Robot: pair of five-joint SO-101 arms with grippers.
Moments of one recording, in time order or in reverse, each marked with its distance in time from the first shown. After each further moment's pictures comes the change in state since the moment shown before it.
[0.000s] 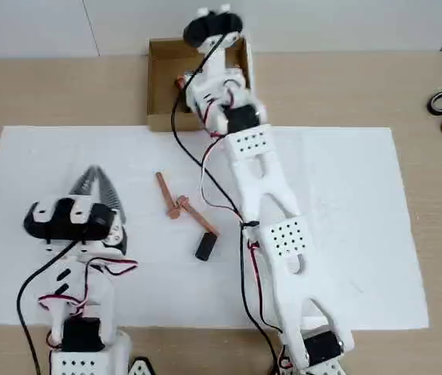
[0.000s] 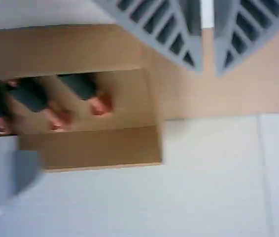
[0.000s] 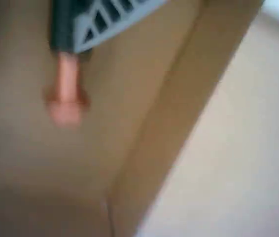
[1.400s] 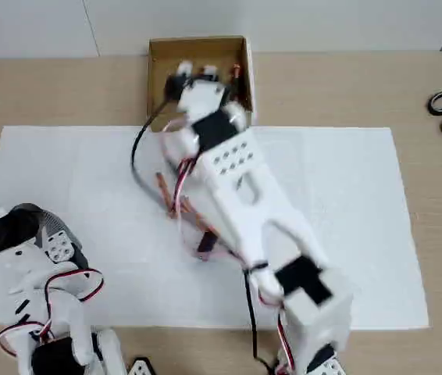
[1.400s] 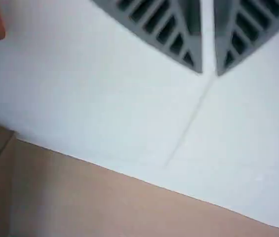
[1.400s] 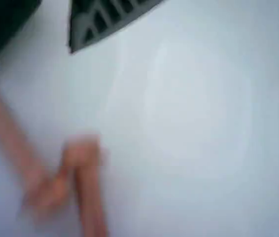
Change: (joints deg) left arm -17.1 -0.2 -22.2 42.8 9.7; right arm -17.2 -57.1 68.3 36.2 -25.8
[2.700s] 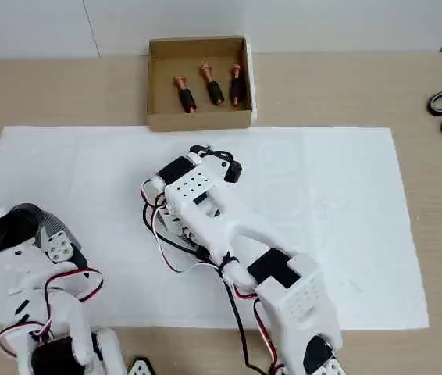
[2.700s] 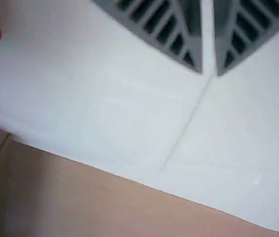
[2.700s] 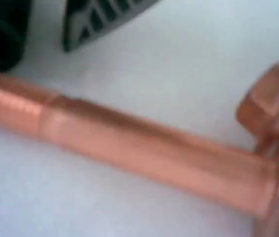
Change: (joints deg) left arm -0.4 0.0 0.0 0.4 0.0; right arm -2.7 15.9 12.7 -9.0 -28.6
